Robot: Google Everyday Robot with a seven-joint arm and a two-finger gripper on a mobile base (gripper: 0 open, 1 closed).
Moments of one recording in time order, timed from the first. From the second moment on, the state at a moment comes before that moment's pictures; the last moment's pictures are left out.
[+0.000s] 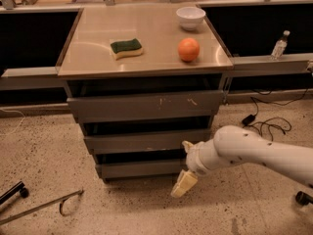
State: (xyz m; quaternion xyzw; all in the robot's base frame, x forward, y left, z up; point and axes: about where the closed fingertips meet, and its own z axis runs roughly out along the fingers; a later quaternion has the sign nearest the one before) arm 0.494 -0.084 0.569 -0.58 0.76 0.15 0.25
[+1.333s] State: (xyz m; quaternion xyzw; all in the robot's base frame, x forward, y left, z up) arm 0.519 -0.074 0.403 -0.53 0.77 0.18 0.31
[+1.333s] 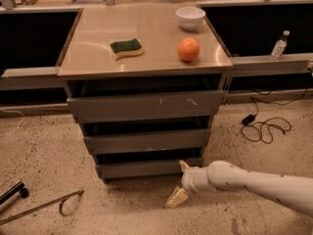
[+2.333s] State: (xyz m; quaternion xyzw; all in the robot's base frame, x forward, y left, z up) arm 0.576 -0.054 0.308 -0.54 0.76 0.16 0.33
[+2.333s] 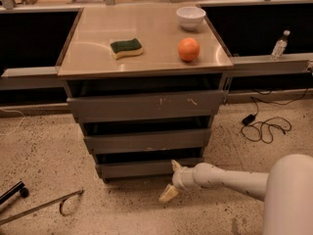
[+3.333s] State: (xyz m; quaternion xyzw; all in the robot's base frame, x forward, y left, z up) arm 0.595 -0.067 0.261 -0.52 0.78 0.18 0.31
